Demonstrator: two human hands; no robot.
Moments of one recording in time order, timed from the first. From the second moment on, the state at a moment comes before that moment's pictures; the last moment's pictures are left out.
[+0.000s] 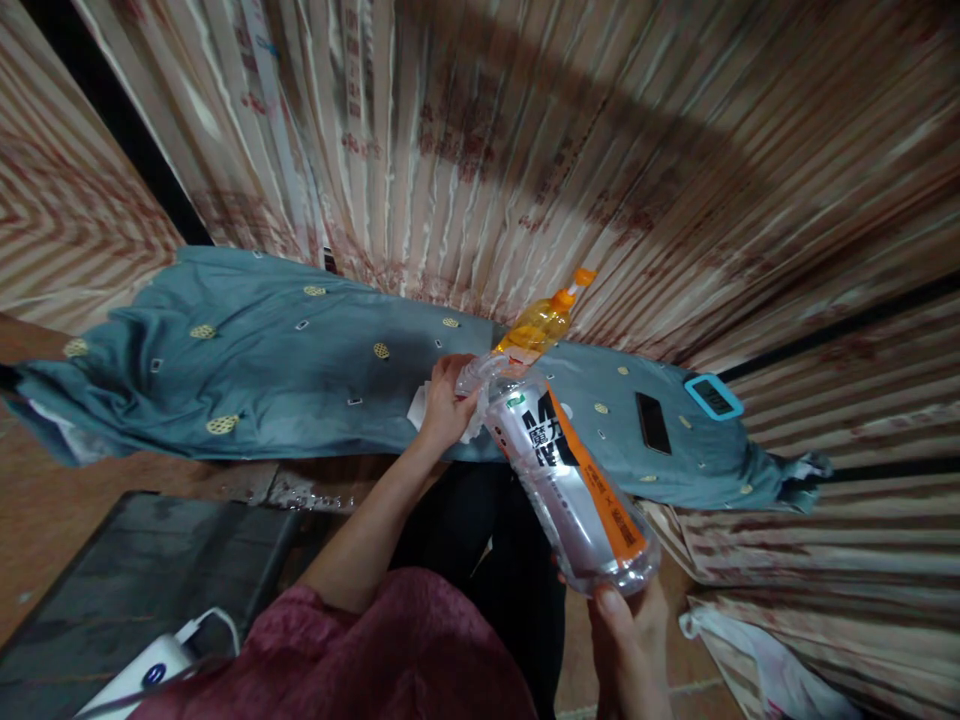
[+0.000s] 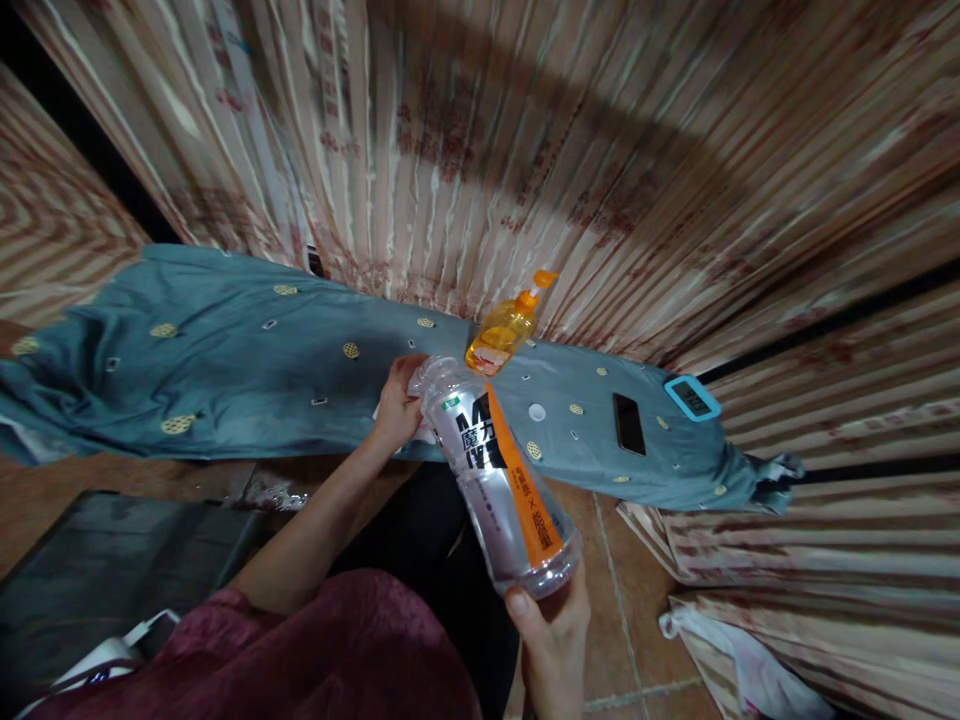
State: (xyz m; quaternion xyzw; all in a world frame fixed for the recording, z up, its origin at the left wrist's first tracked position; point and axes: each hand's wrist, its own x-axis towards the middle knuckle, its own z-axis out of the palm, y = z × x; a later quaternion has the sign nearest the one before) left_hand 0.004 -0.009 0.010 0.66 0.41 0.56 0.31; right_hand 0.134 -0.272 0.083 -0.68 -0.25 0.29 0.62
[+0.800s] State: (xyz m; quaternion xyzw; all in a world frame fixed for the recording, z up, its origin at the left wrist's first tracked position) left_hand 0.004 -0.011 0.010 0.65 0.40 0.57 0.29; right_hand 0.134 -0.275 0.077 -0.67 -0.25 0.29 0.64
